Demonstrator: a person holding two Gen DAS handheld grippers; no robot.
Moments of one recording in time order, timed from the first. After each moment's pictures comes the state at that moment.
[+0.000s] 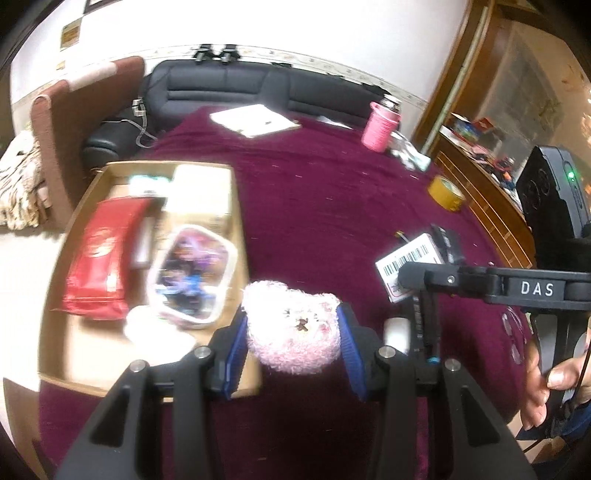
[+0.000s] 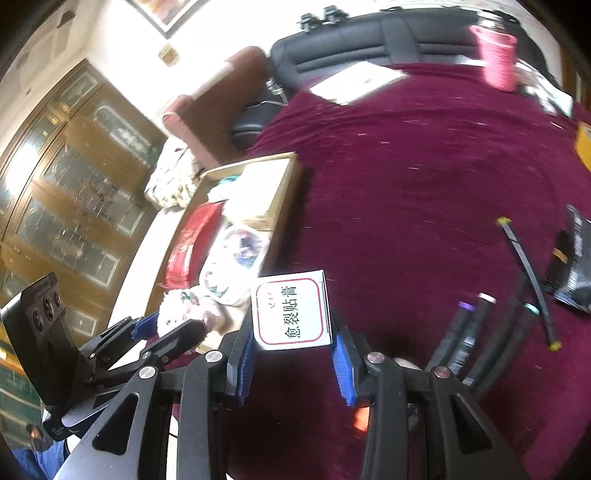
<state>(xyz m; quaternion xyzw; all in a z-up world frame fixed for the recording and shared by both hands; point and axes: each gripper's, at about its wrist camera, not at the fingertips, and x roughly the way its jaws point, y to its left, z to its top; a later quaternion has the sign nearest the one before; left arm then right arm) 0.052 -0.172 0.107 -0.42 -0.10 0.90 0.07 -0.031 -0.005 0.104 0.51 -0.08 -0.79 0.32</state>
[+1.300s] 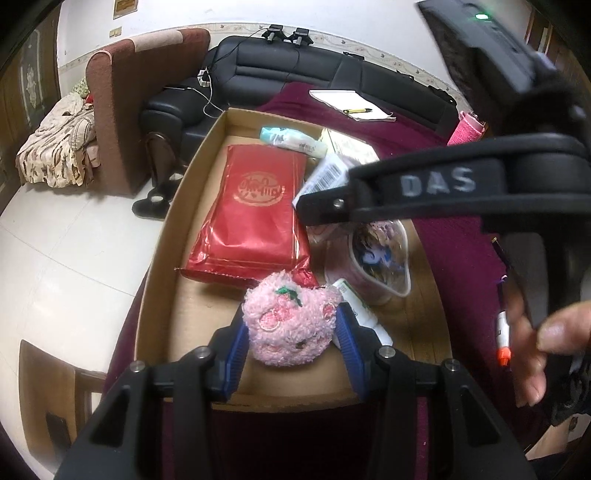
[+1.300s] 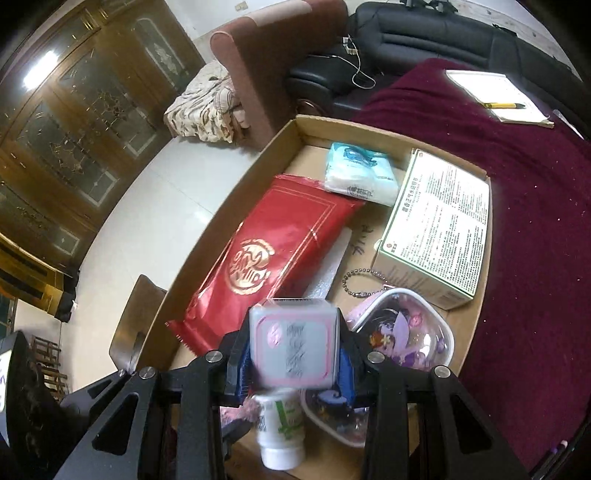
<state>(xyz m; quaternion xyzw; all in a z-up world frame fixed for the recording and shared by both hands) 0.061 -0.295 0.054 -0.45 -0.12 0.89 -0.02 -0.072 -0.233 0.059 0.53 0.07 -0.75 0.38</state>
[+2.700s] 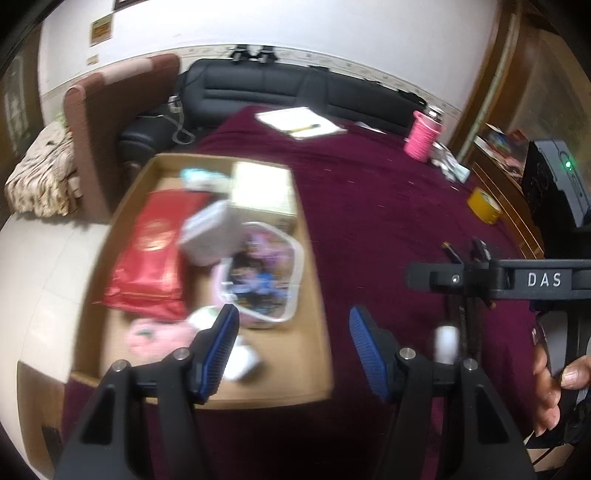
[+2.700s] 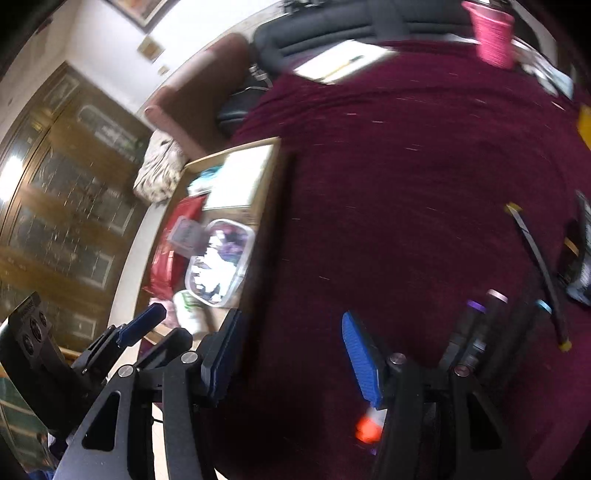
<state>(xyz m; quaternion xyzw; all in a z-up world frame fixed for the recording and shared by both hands) 0.049 -0.200 0.098 -0.42 -0.09 0.90 0.02 -0.052 0.001 0.081 0.55 -0.09 -0.78 0.29</state>
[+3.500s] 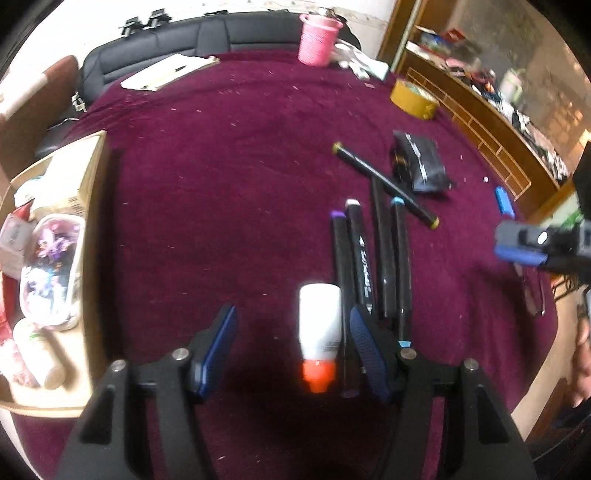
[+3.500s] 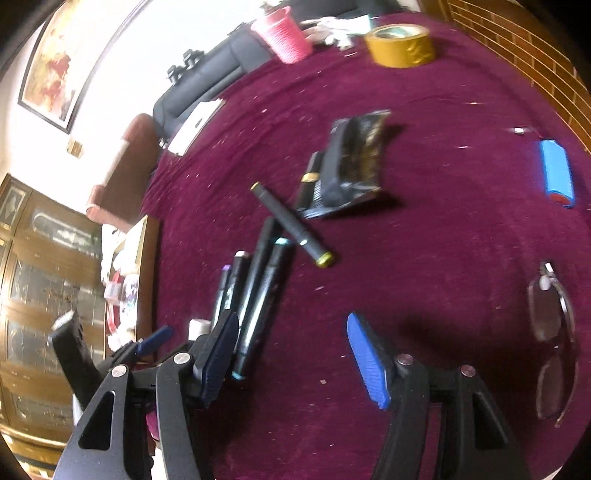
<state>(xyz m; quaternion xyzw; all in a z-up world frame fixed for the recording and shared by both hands) 0.006 -0.036 0.042 -0.52 0.01 0.84 0.14 -0.011 0.230 0.068 0.53 -0.23 -0.80 0.14</state>
